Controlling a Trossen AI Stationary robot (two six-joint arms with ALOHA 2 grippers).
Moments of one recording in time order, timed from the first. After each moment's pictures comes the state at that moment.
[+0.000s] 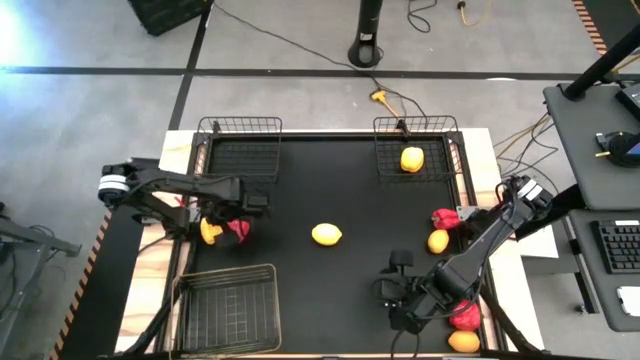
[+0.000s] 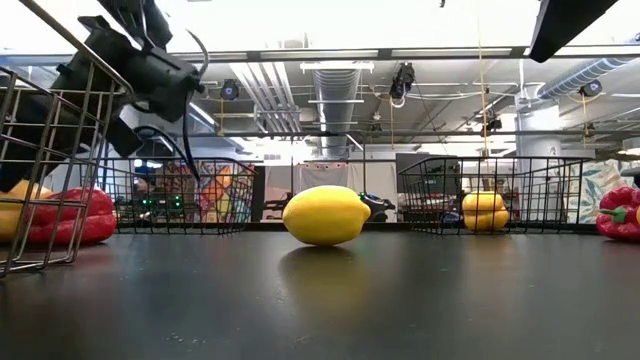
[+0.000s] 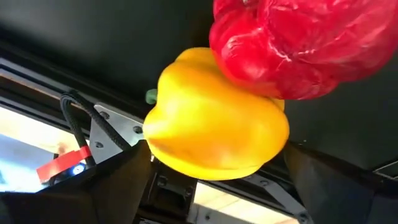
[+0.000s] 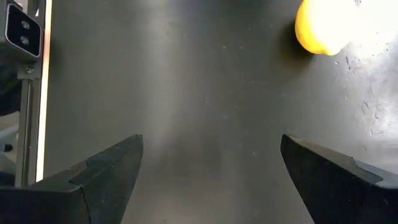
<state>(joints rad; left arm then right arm) 0.09 1.45 0.81 -1.40 0.04 -0.41 0.73 1.65 1.32 -0.87 0.42 0.71</state>
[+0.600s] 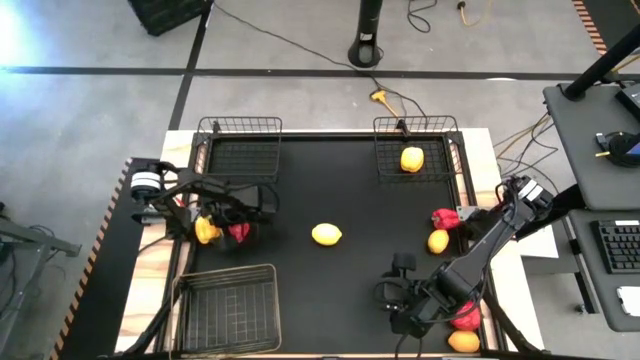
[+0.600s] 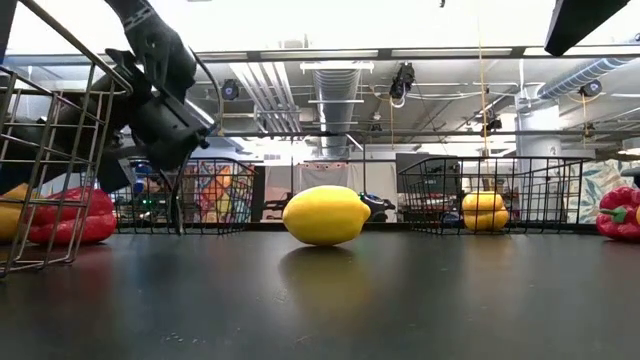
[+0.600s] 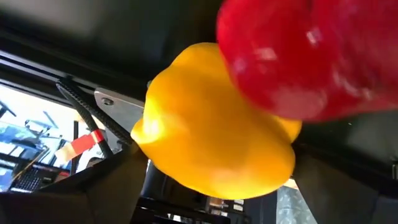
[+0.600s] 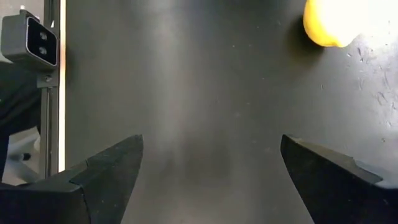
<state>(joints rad) 0.09 1.70 0.81 -1.41 0.03 -0.34 0.76 1.65 1.32 -0.85 0.42 0.79</state>
